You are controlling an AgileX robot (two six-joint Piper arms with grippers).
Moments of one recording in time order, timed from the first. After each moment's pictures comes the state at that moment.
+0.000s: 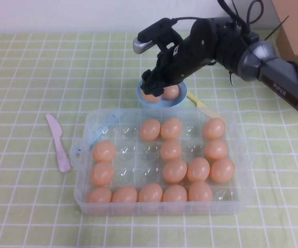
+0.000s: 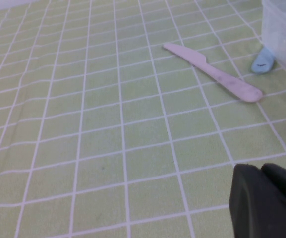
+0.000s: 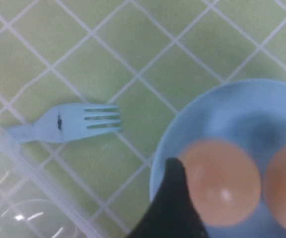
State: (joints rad) right arm 0.52 2.32 -2.17 0.21 0.80 -0.34; left arm -0.08 -0.01 0.03 -0.01 0.37 0.17
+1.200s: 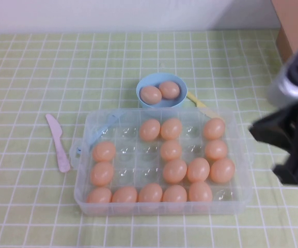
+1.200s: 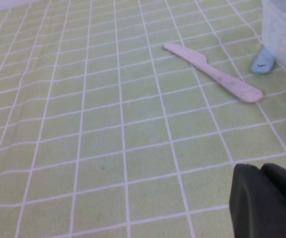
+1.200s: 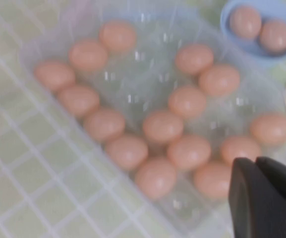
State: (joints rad) right arm 0.60 1.09 -1.09 0.17 0.84 -0.34; left arm -0.08 -0.01 0.03 -0.01 0.37 0.17
